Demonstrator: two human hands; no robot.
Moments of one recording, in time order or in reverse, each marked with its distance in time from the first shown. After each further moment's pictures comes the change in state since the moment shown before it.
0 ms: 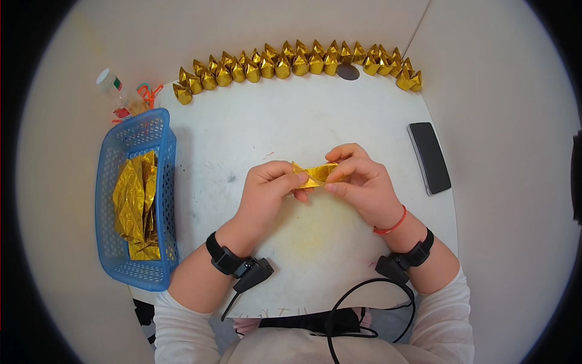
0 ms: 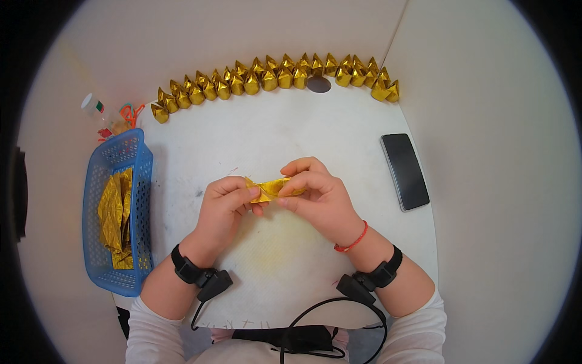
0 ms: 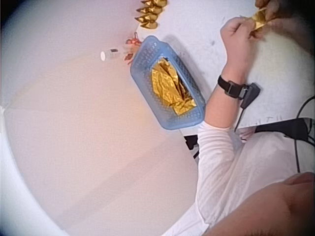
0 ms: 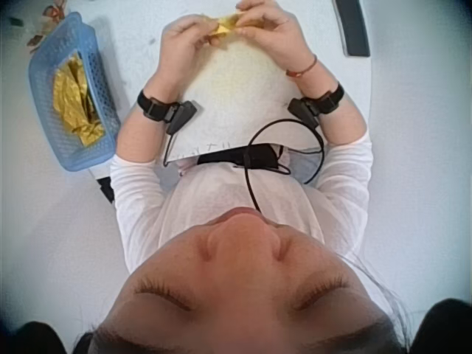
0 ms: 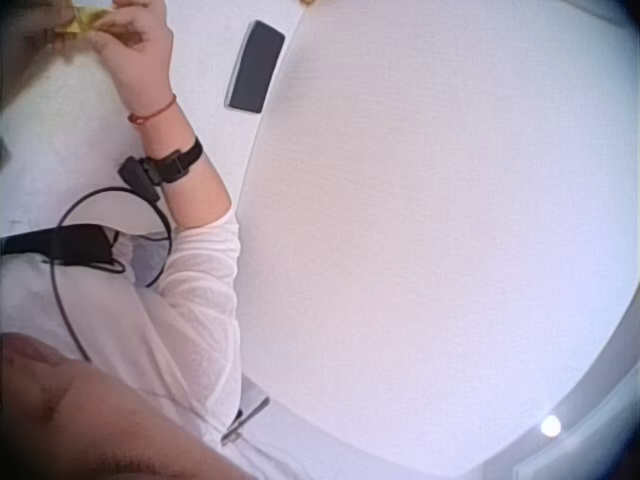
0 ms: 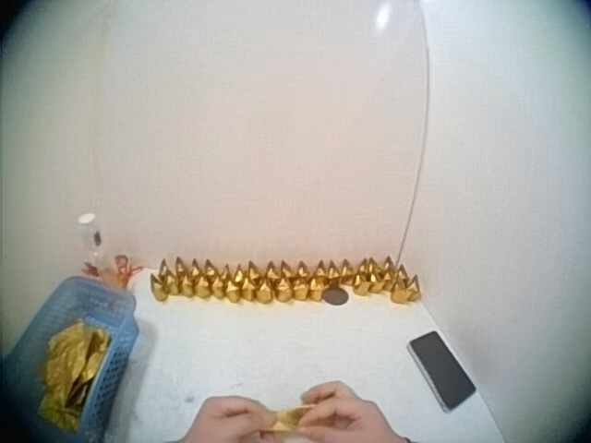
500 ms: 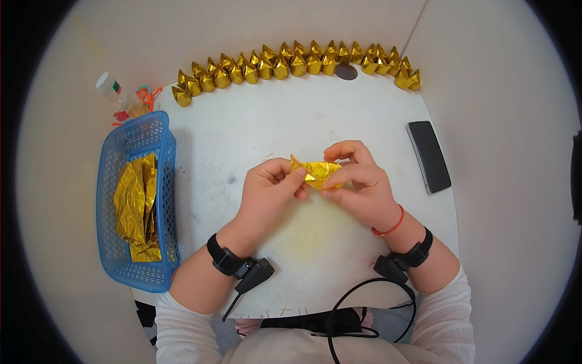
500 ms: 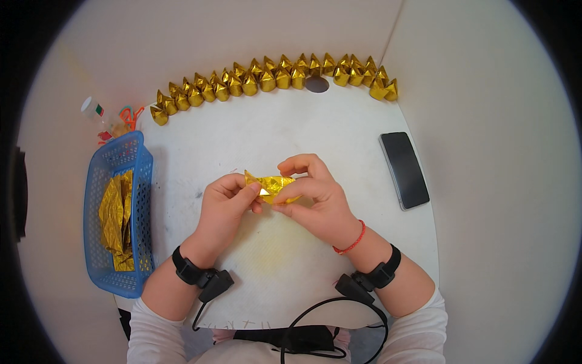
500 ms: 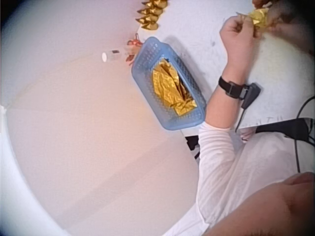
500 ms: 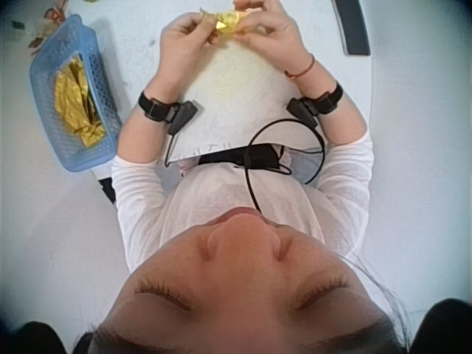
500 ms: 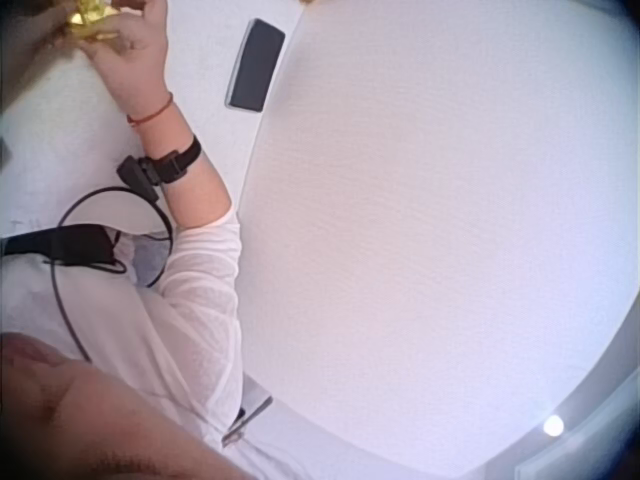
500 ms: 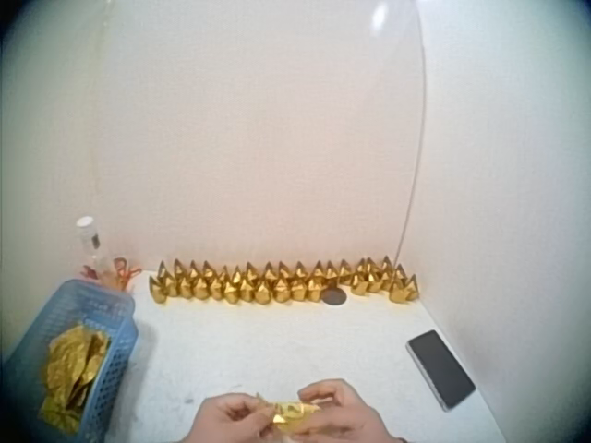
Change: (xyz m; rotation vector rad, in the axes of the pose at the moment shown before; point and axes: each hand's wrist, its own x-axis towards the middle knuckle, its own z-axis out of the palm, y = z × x) left_hand 0.000 0.001 0.009 0.098 0.107 0.008; right_hand 0.001 -0.005 0.001 -0.361 -0.007 -0.224
